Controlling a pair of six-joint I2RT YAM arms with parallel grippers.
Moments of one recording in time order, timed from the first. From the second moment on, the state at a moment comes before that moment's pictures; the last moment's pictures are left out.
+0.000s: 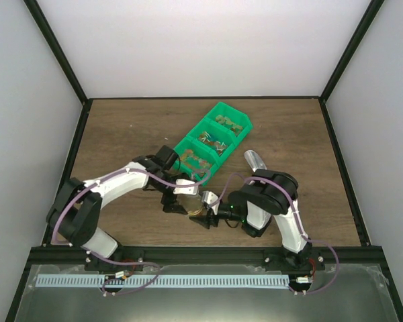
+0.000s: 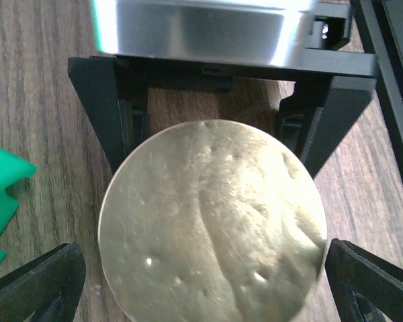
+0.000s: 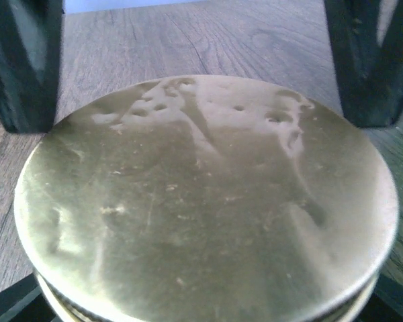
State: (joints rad) left arm -0.62 1.57 0.95 -0.71 0.59 1.06; right arm 0.89 2.08 0.31 1.49 -0.44 -0.11
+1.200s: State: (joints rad) left arm -0.69 1.39 0.71 -0.19 0.35 0.18; right arm 0.91 2.08 0.33 1.49 -0.15 0.00
